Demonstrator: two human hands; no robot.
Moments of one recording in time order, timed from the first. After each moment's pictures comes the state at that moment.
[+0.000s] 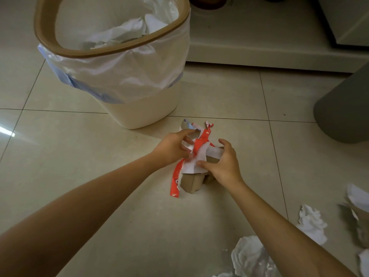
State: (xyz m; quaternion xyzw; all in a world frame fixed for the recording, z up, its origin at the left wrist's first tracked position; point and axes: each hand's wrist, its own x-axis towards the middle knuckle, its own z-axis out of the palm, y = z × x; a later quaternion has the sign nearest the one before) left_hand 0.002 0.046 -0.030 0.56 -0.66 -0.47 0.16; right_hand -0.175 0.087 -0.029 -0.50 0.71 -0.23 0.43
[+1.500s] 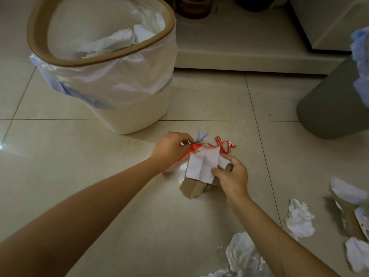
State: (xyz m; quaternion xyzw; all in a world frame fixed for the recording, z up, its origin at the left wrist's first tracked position) left_hand -0.018 0.048 -0.012 0.59 -0.72 -0.32 0.19; right_hand -0.197 0.123 -0.016 -0.35 0.75 -0.37 0.43
